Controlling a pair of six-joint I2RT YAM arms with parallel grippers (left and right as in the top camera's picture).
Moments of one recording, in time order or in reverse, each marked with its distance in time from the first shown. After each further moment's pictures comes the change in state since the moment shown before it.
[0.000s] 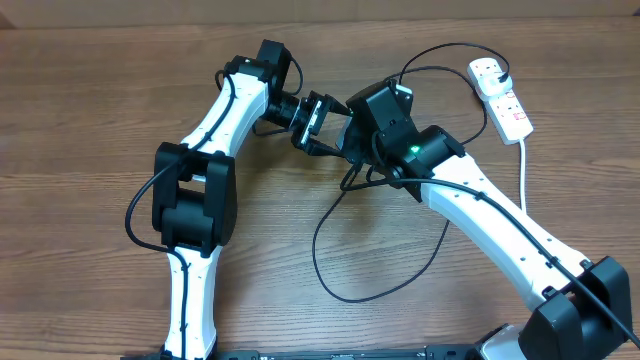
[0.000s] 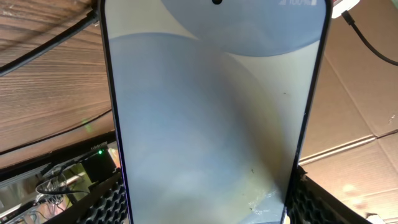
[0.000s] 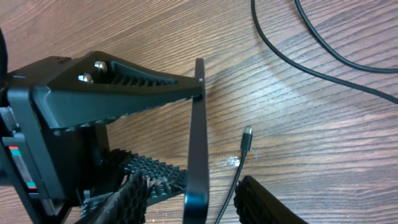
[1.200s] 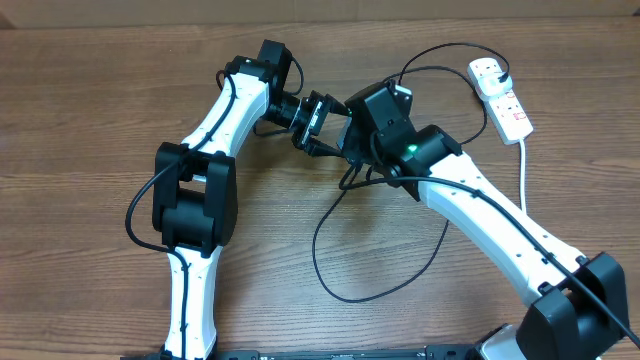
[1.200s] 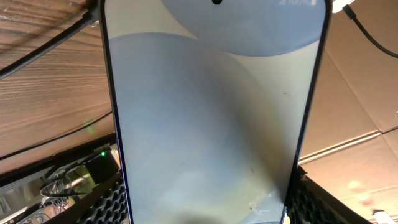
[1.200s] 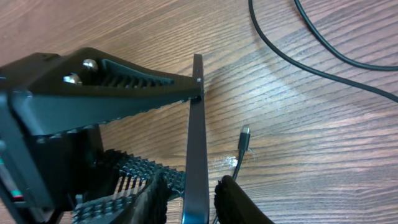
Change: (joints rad) left arm -0.006 0.000 0.000 0.000 0.002 0.027; right arm 0.000 0.018 0.000 0.000 0.001 0.000
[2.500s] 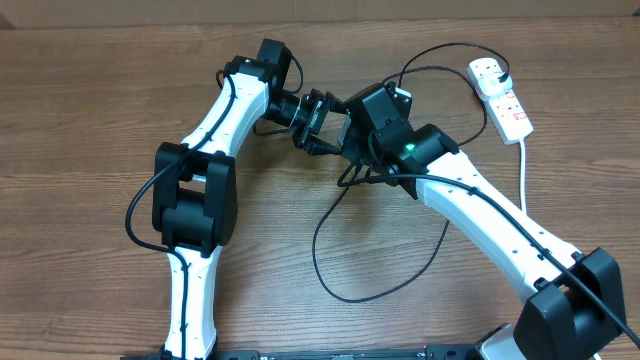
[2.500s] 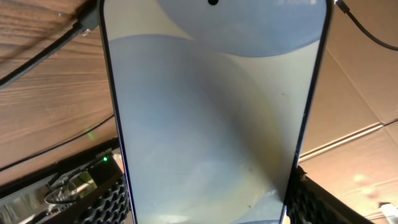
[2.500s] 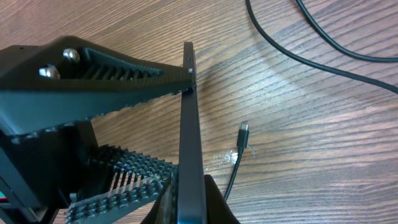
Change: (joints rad) left arm 0.001 0.000 0.000 0.025 0.005 0.035; right arm -0.001 0.012 0.000 -0.005 -0.004 0.023
